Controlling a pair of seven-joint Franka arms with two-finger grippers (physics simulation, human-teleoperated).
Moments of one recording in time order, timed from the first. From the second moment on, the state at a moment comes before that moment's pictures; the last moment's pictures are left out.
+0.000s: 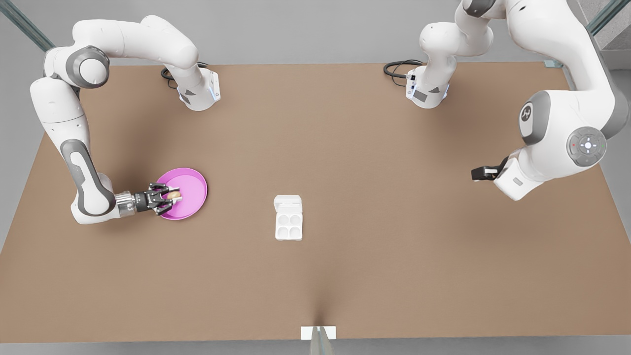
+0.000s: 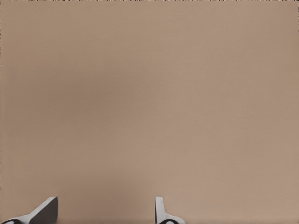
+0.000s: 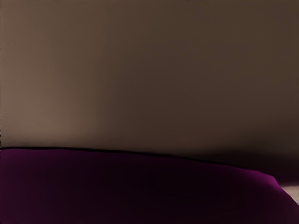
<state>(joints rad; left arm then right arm) -0.09 0.22 0.03 -1.47 0.02 1.48 -0.05 -0.76 0.89 0.42 -1.75 0.43 1.70 0.50</state>
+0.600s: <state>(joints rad) -0.09 0.22 0.03 -1.47 0.03 1.46 -0.05 -0.56 0.60 0.51 -1.69 0.13 1.76 0.61</state>
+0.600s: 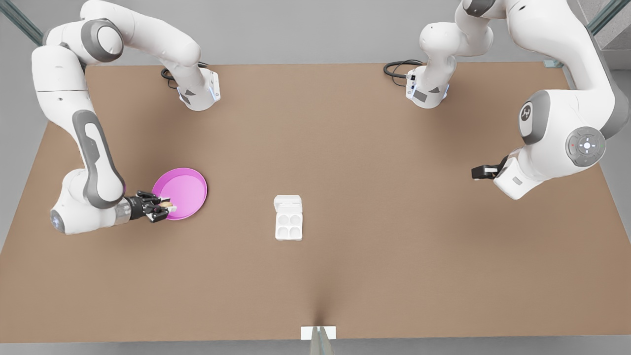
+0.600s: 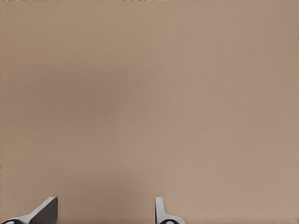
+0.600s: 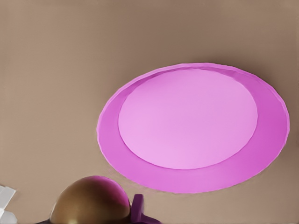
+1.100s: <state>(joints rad) -0.09 0.19 0.02 -1.51 0.01 1.48 -0.05 -0.02 0.66 0.59 -1.45 -0.13 2.14 0.79</state>
